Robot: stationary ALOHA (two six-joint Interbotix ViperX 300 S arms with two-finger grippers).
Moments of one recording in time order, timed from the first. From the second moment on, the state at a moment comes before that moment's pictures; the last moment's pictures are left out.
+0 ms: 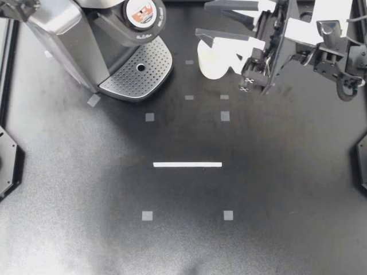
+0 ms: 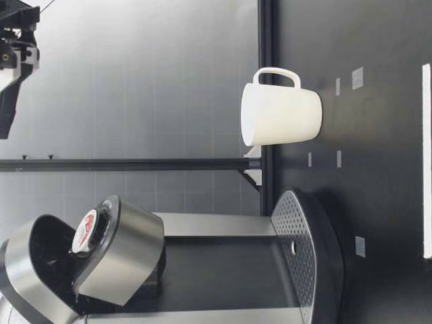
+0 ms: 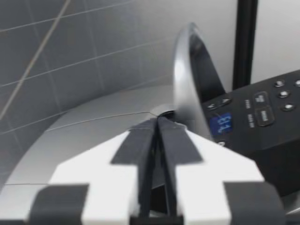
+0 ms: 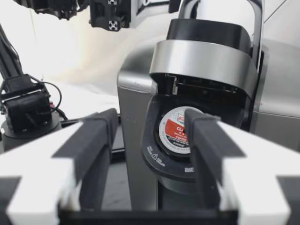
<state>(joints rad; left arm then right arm) 0.48 -0.71 0.80 1.63 0.58 -1.57 -0.30 -0.31 0.70 -0.02 -0.50 -0.01</state>
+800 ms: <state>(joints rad) 0.48 -0.63 0.73 1.63 0.13 -1.66 -0.30 -0.38 0.76 -0.02 -0.54 0.02</state>
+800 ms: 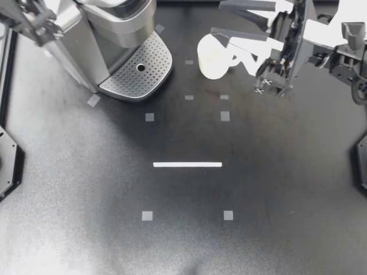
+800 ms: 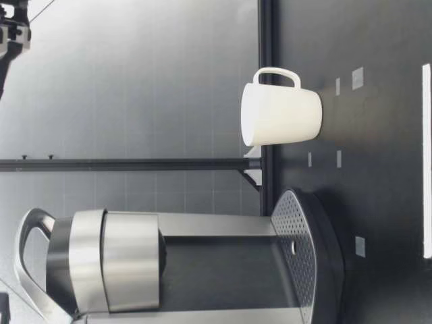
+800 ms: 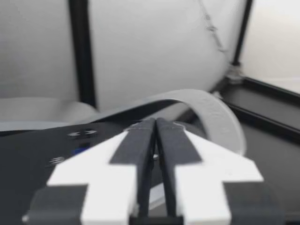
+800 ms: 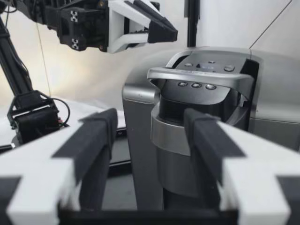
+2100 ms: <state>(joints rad) 0.14 -0.38 0.53 1.56 0.53 -1.38 -0.31 -0.47 0.77 -0.02 -0.24 -0.03</state>
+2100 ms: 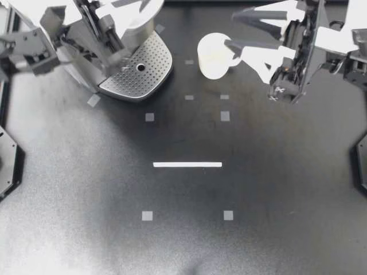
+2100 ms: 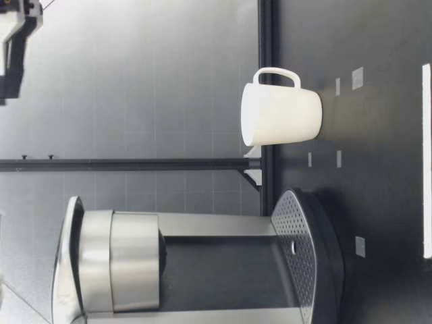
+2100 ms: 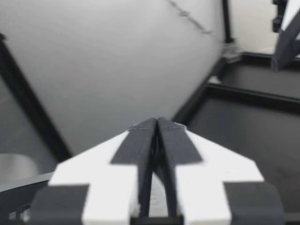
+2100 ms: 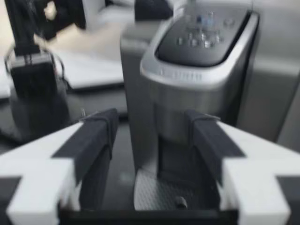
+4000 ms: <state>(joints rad) 0.06 -0.63 0.32 0.82 1.07 -0.63 -0.79 0.12 0.47 0.67 0.69 -1.25</state>
